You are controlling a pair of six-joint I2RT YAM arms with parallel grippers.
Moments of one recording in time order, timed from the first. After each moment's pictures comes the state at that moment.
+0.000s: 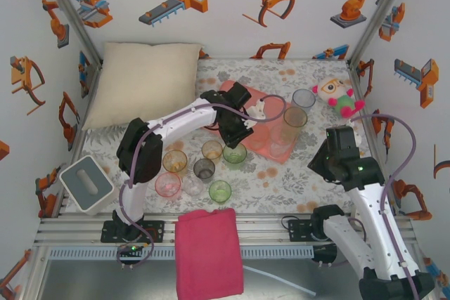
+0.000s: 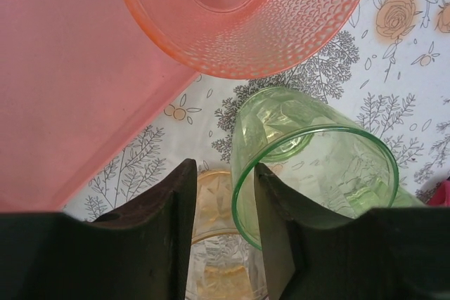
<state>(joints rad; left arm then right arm) -0.88 2.04 1.72 -0.88 0.19 0.38 0.19 0.72 0.83 -1.10 0.12 0.70</state>
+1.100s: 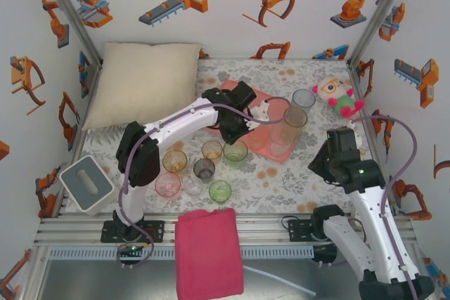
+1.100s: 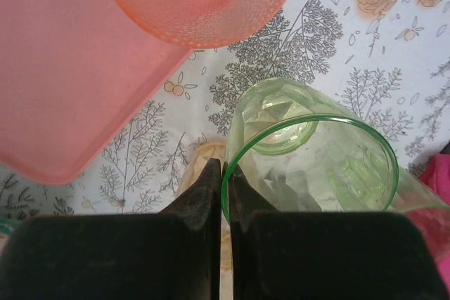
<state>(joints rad) -0.93 2.00 1.82 -1.02 0.12 0.40 0.19 0.70 0.82 -1.10 0.12 0.70</state>
